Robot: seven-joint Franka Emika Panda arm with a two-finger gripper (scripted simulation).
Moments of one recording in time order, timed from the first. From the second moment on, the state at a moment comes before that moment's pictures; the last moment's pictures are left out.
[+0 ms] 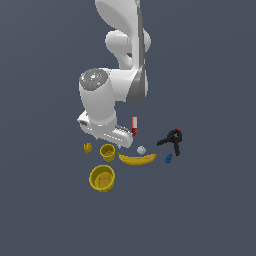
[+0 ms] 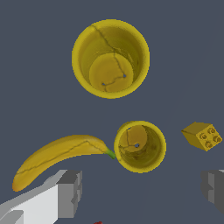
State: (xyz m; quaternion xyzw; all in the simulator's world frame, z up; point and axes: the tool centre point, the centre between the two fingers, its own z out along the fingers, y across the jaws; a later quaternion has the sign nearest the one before) arm 0.016 -0.080 0.152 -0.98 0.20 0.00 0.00
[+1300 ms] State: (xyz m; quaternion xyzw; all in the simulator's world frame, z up) arm 0.008 -0.095 0.059 -0.97 0.26 0.00 0.00
